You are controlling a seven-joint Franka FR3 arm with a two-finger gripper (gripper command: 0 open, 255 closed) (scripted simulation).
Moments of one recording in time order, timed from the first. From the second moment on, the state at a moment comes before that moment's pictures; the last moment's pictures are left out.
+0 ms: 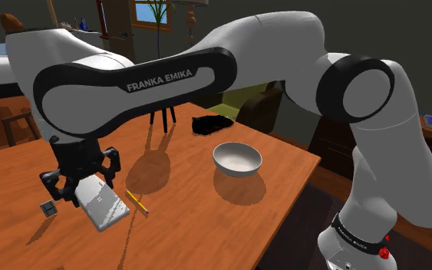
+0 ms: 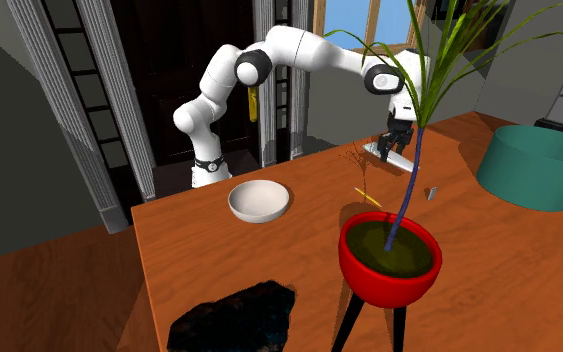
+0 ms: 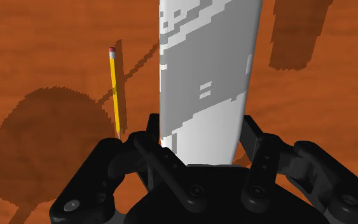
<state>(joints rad) 0.71 0.65 0.21 -1.20 -0.13 1.82 0.81</state>
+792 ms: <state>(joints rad) 0.73 0.71 0.21 -1.25 -0.14 1.93 0.83</state>
